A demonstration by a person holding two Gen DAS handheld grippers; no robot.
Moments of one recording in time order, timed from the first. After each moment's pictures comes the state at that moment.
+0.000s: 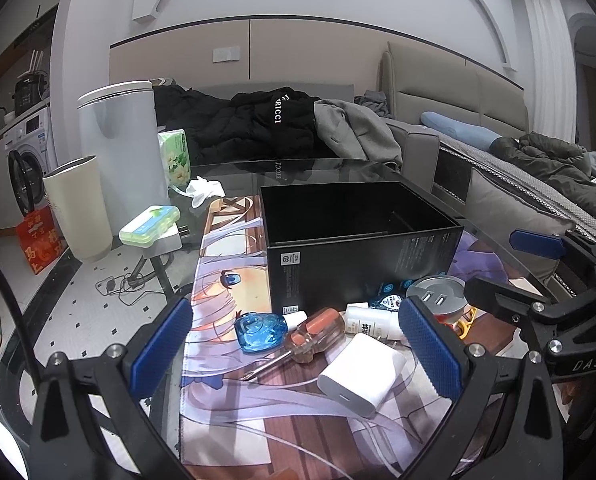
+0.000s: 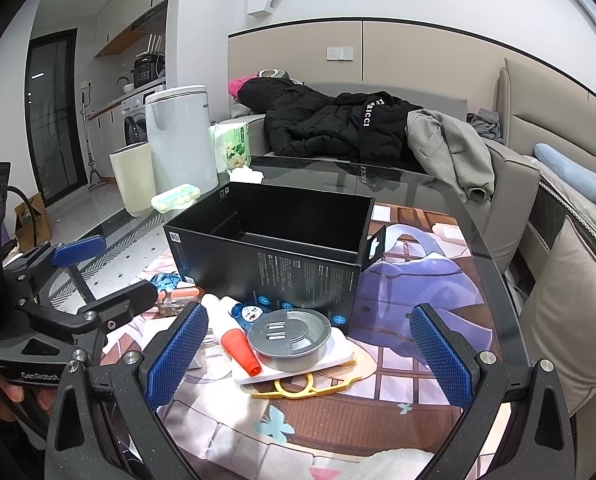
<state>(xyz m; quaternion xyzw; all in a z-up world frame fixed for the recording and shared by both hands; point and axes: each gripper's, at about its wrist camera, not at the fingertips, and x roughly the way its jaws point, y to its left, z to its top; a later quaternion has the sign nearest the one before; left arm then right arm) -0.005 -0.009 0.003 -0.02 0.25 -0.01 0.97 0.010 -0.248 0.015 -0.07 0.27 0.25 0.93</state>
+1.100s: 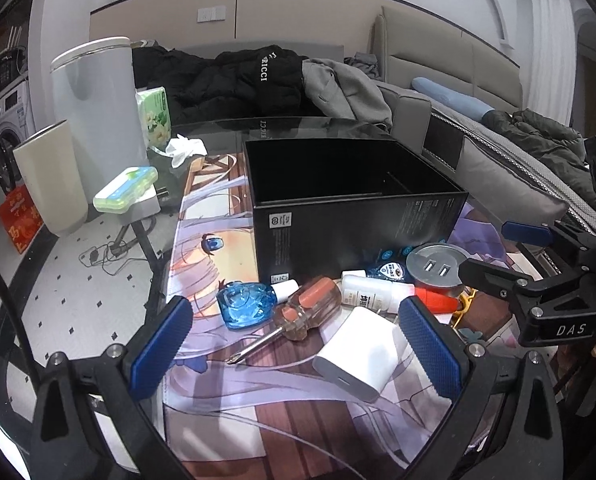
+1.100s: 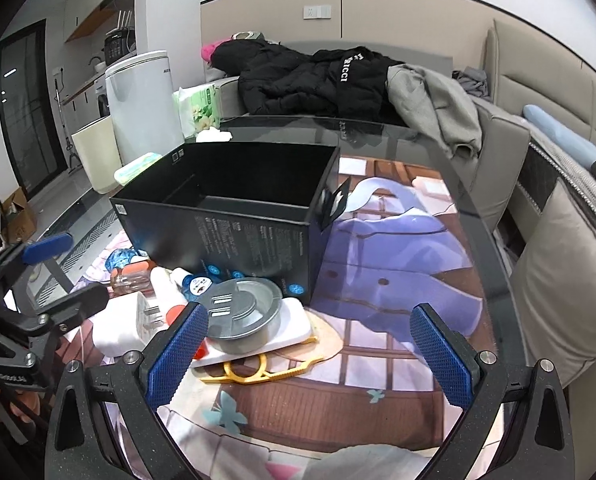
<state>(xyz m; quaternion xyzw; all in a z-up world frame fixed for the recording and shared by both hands) 0.016 -0.006 -0.012 -0.03 0.33 -0.04 0.94 0.047 -0.258 -0.007 -0.07 0.35 0.22 0.91</state>
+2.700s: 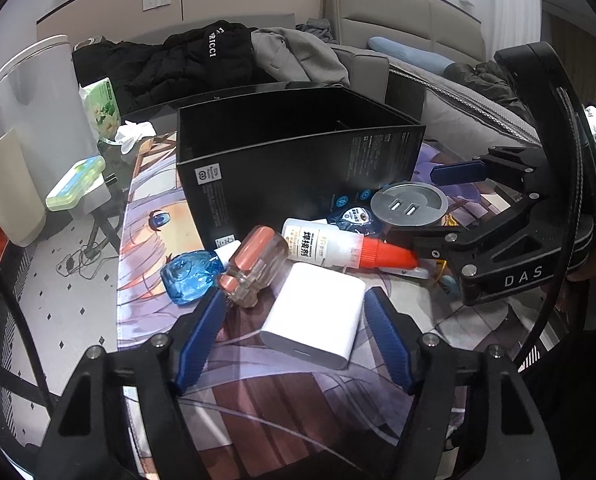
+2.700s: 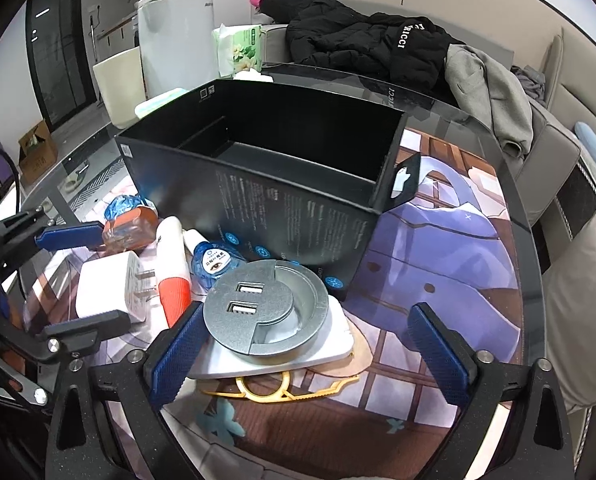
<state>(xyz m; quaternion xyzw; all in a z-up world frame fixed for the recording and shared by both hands) 0.015 -0.030 -0.028 0.03 0.38 -0.11 0.92 0.072 -0.224 -0.027 -0.16 0.40 0.28 0.86</state>
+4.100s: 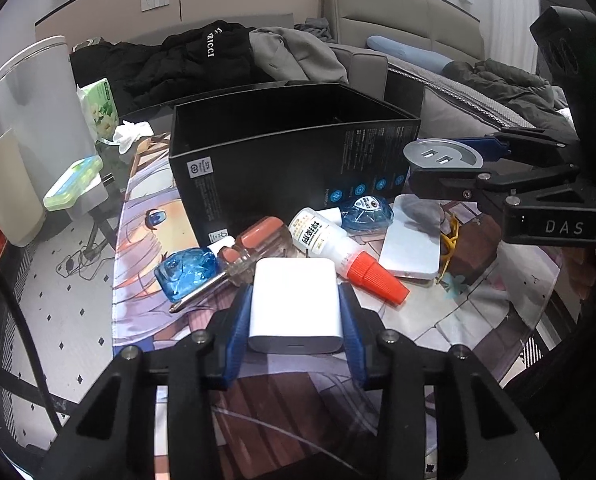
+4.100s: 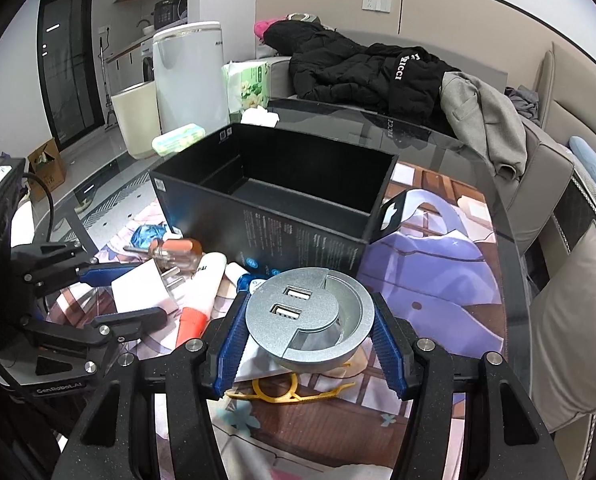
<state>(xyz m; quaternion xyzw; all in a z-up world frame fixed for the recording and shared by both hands) 0.013 -0.030 -0.026 0.03 0.38 -0.11 0.92 0.051 -0.239 0.002 -0.13 0.35 0.29 0.88</state>
